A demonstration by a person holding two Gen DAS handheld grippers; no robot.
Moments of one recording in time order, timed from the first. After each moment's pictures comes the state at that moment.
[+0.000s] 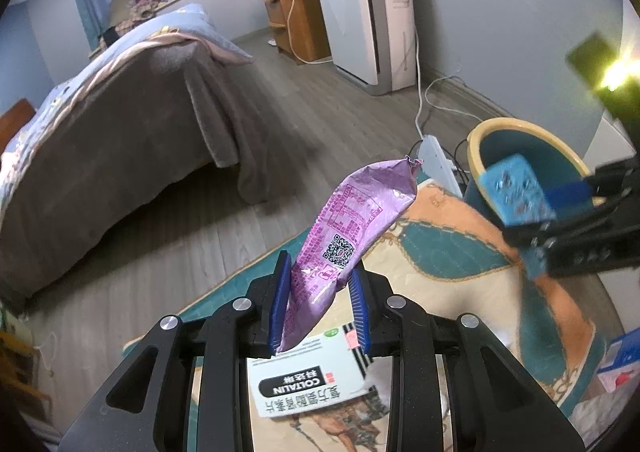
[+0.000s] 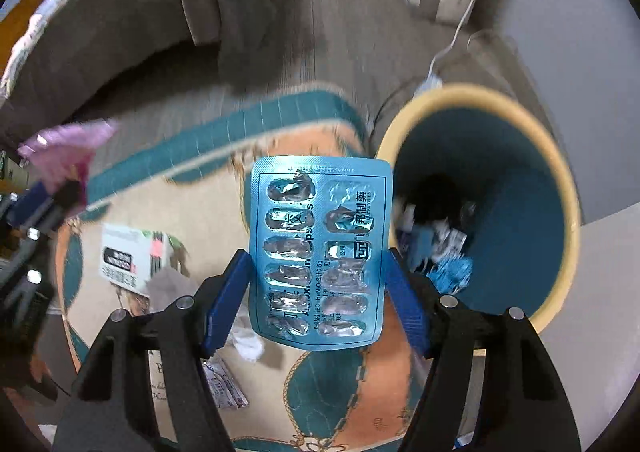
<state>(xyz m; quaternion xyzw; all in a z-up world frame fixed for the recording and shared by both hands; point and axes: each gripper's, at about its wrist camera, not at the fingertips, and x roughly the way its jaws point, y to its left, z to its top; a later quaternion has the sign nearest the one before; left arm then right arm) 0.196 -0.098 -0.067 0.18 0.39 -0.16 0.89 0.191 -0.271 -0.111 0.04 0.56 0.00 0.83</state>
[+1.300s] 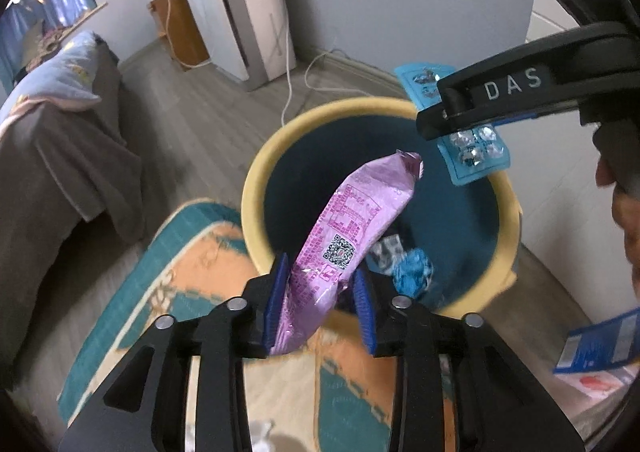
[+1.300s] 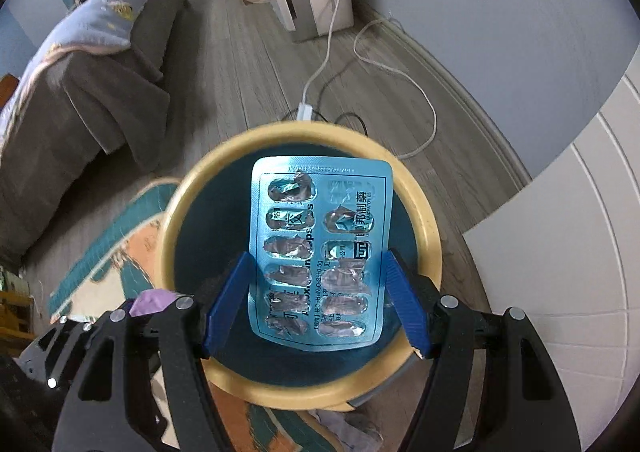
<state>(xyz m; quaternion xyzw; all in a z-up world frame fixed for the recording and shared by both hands) 0.174 -0.313 -0.112 0.22 0.41 -0.29 0.83 0.186 -0.485 -0.114 0.17 0.51 -0.10 0.84</state>
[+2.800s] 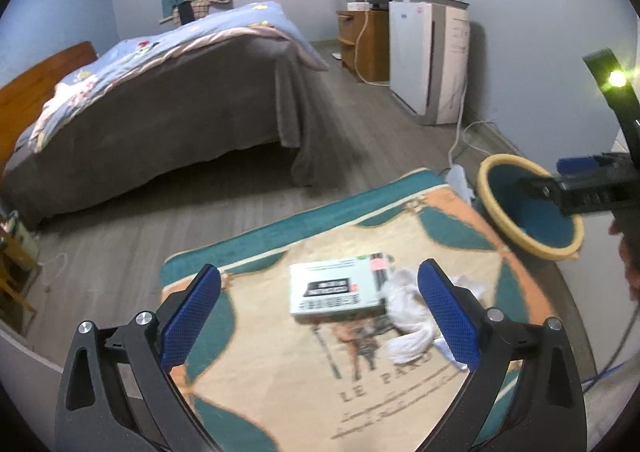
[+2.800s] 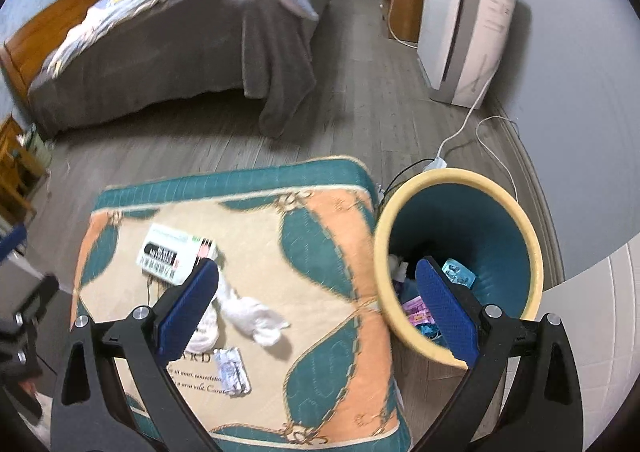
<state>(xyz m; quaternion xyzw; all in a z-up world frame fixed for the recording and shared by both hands) 0.084 -0.017 -0.024 0.08 0.37 -0.07 0.92 0.144 -0.248 -0.065 -0.03 0.47 0.05 0.88</state>
